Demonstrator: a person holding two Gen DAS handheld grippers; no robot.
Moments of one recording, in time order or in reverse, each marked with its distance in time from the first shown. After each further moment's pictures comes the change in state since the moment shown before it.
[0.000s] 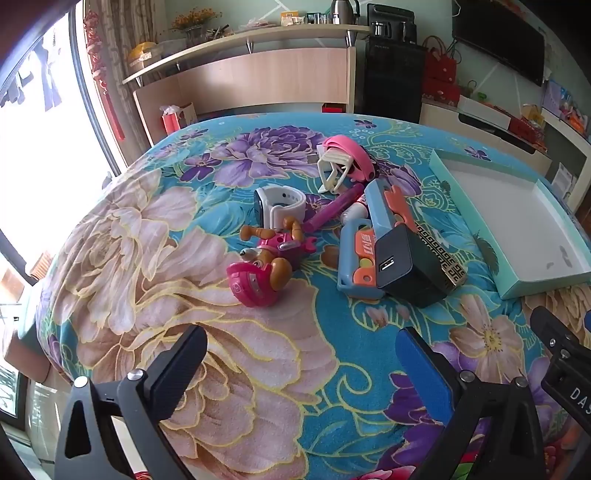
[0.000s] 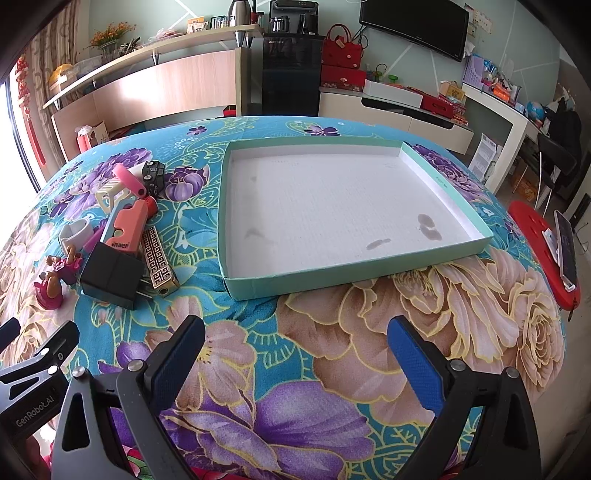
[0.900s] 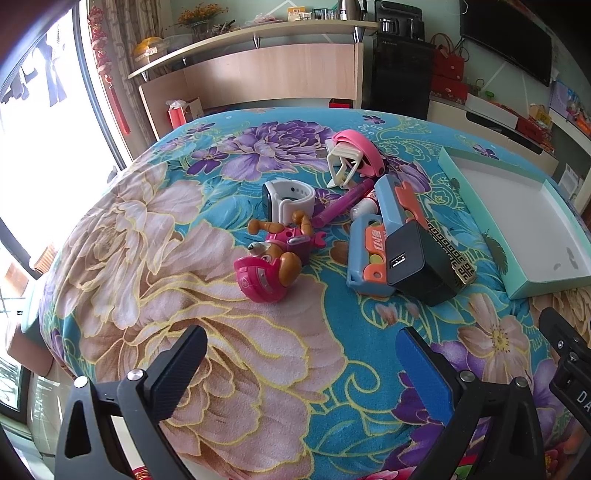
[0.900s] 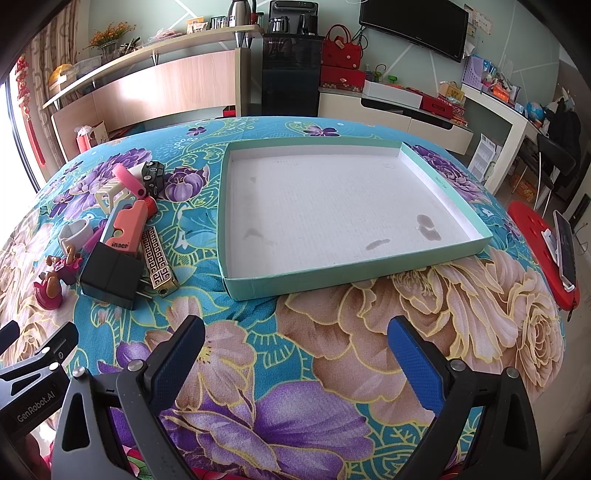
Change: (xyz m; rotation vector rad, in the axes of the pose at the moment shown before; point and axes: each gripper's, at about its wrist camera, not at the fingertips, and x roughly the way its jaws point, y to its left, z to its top) left arm 0.005 0.003 0.000 -0.023 0.040 0.013; right arm -0.001 0.001 0.000 -0.002 0.000 -0.002
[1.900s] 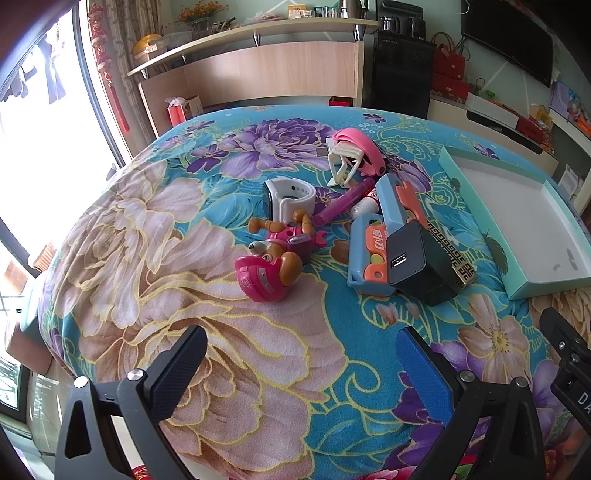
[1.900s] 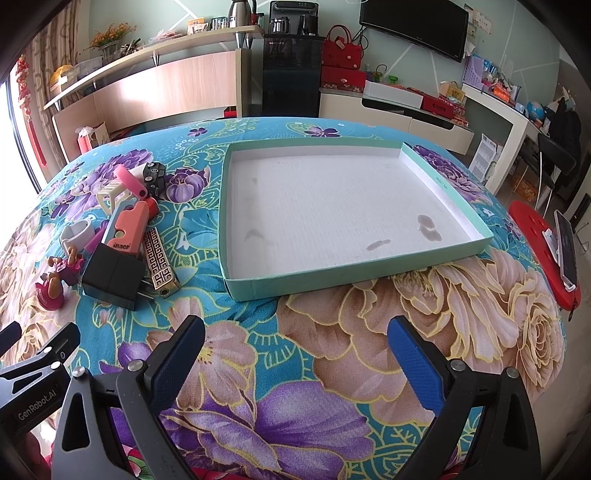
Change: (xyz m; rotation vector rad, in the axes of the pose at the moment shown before) left arm -0.001 0.005 0.000 -0.033 -0.043 -0.056; right arm -0.002 0.000 0.000 0.002 -0.011 0.007
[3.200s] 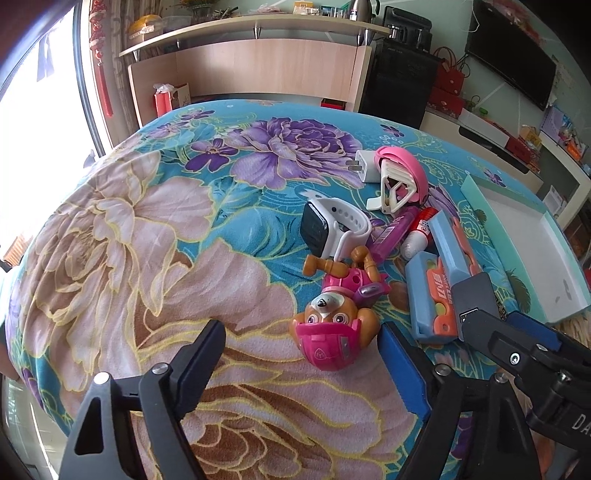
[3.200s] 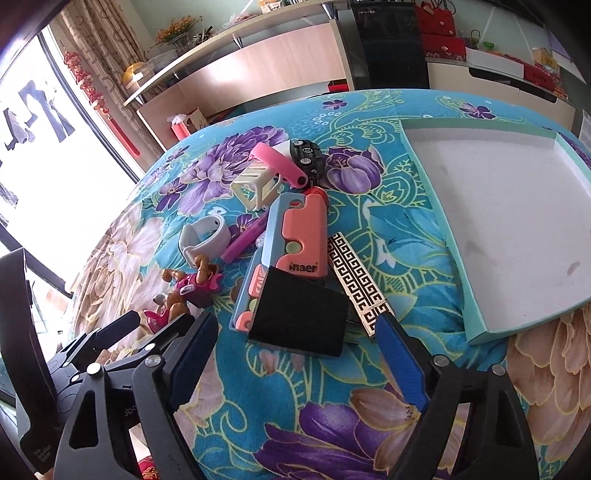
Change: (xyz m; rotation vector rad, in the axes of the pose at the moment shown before) left arm 0.039 0.057 0.034 -0.012 0.008 -0.086; right arm 0.041 0.101 0.032 -0.022 0.120 0.469
